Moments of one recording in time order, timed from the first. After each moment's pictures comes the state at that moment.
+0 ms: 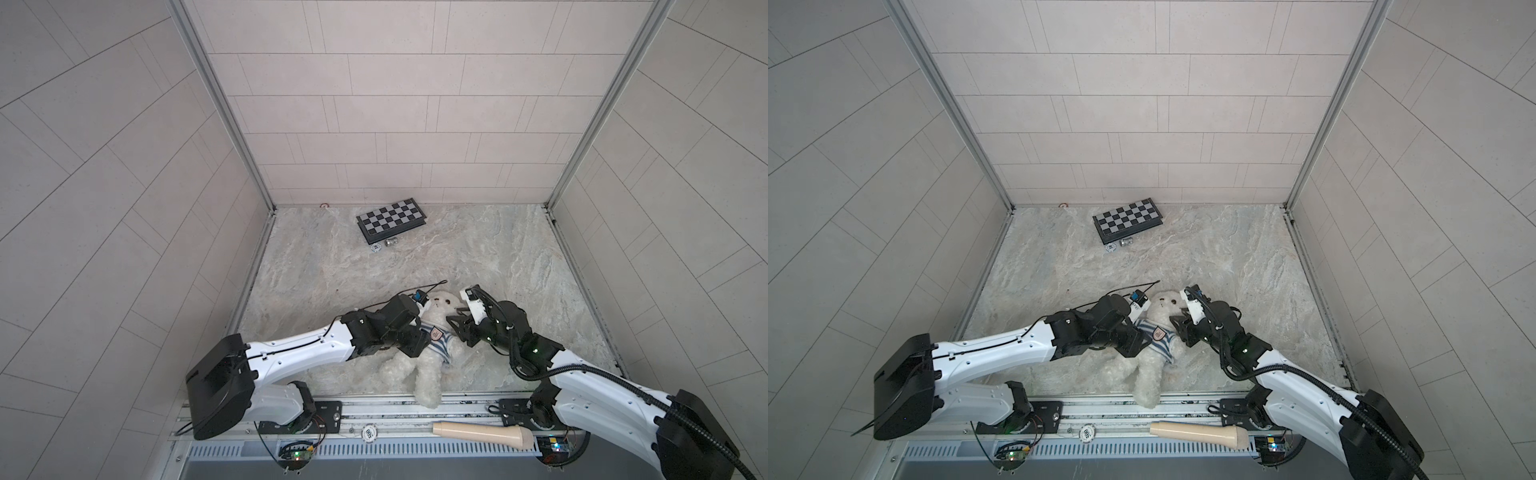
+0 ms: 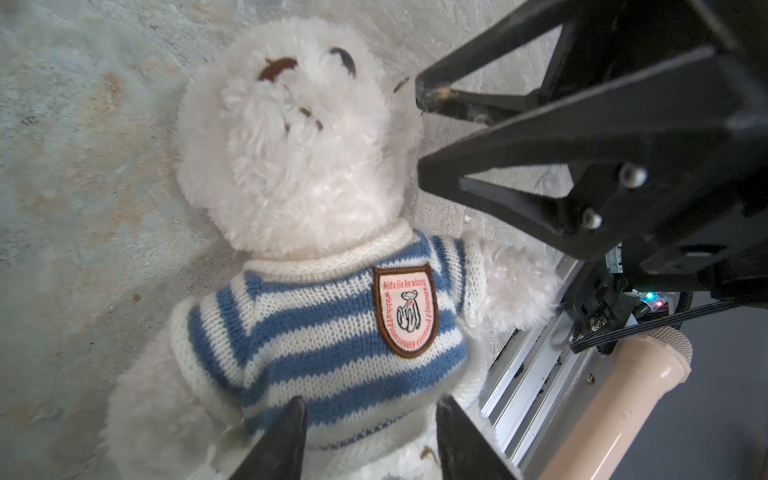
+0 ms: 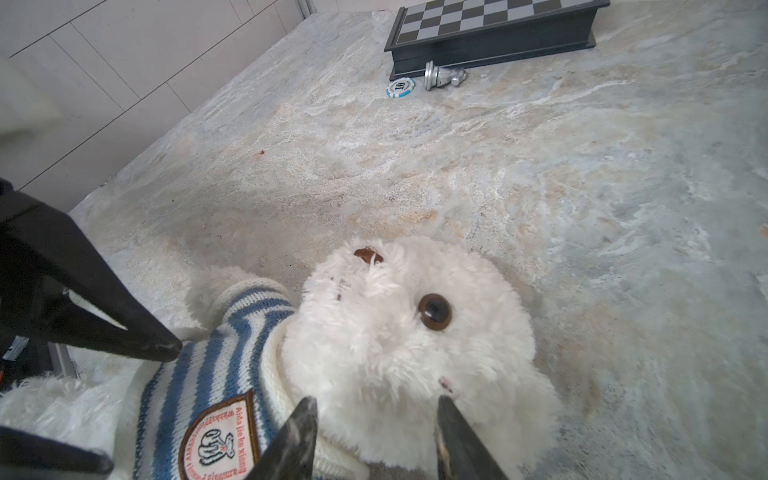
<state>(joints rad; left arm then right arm) -1.03 1.31 0.78 -0.34 0.11 -0.43 0.63 0.90 0.29 0.13 -0.12 0.24</state>
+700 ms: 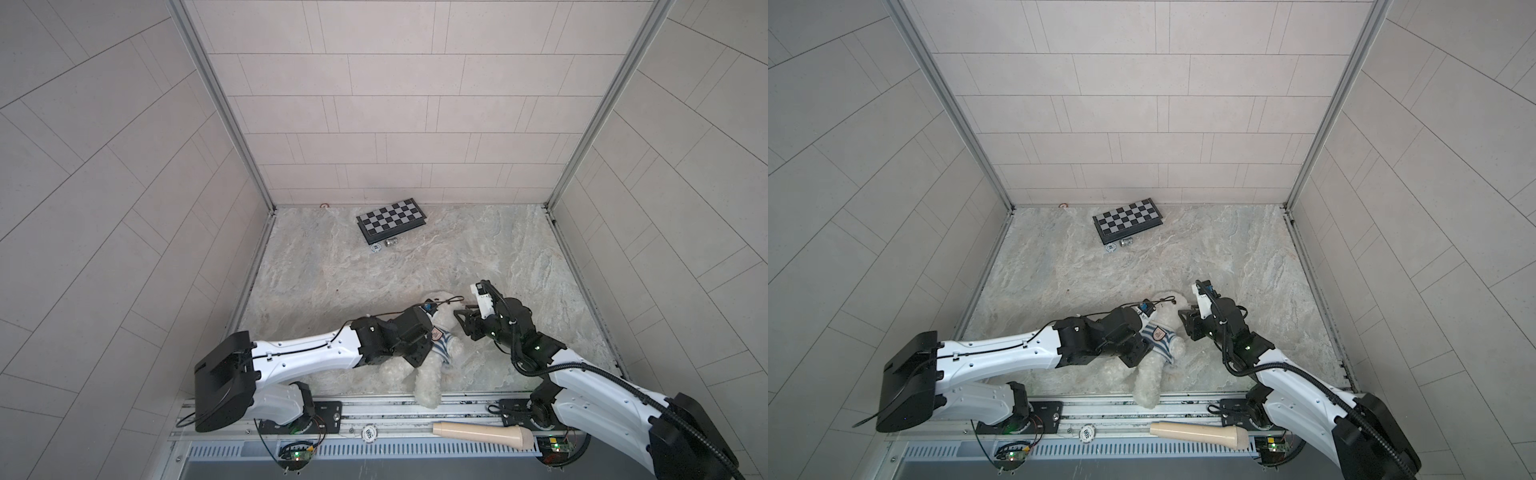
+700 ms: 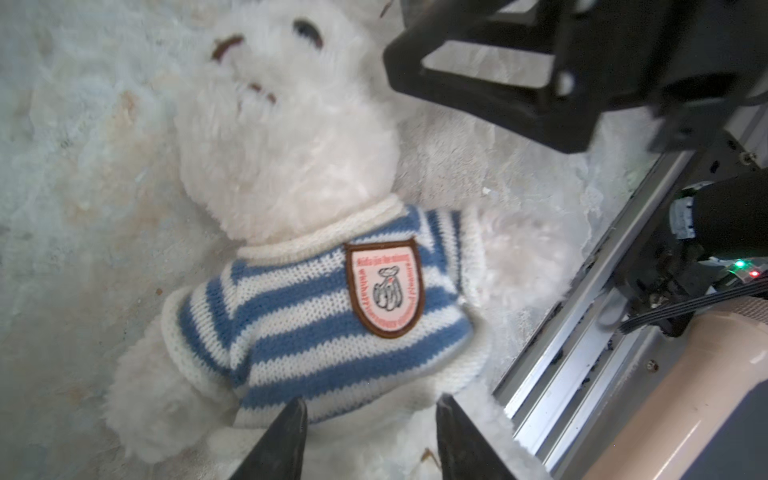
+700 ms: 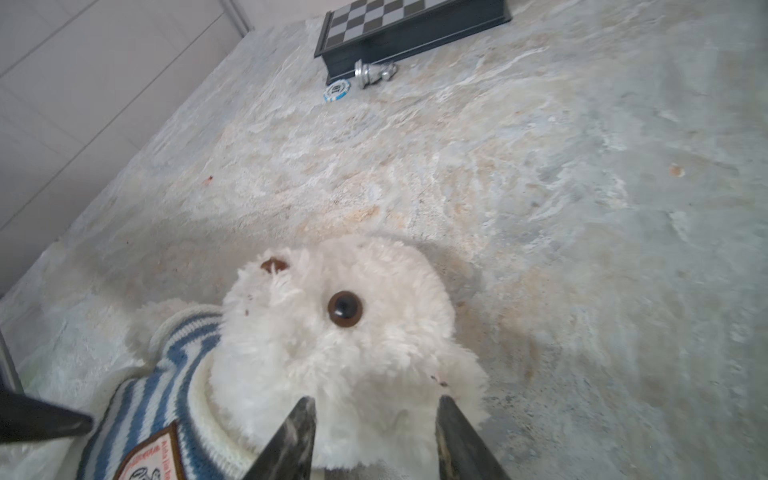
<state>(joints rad) -1.18 1.34 0.86 -0.43 -0.10 -0.39 0.50 0.88 0.26 0.12 -0.11 0.34</state>
